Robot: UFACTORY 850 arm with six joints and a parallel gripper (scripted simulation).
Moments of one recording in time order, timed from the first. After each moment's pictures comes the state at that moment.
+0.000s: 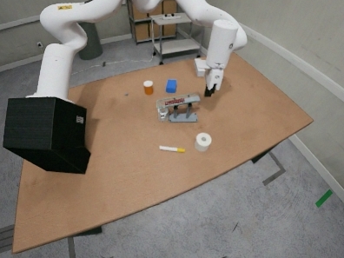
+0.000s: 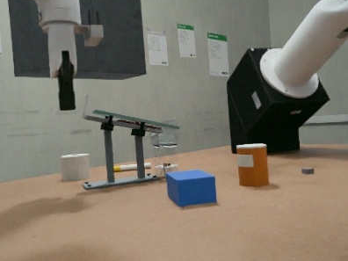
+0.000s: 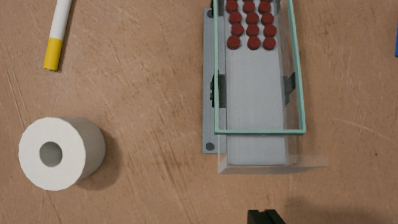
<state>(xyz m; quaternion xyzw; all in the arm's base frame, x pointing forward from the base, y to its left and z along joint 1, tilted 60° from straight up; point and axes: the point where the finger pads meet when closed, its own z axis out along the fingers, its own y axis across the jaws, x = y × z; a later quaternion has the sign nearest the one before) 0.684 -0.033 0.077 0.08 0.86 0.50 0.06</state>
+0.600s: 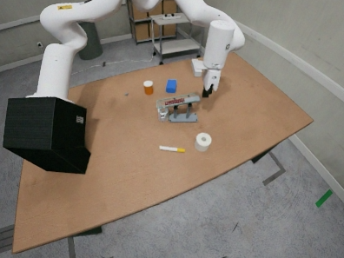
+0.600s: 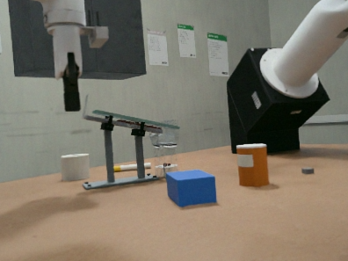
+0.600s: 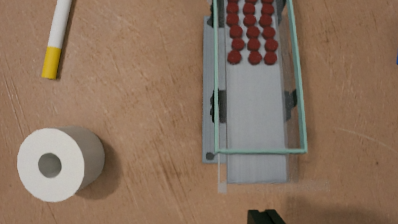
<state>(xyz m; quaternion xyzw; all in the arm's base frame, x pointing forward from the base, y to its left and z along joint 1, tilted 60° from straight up) 0.674 -0.029 0.075 0.08 0.86 0.50 0.06</state>
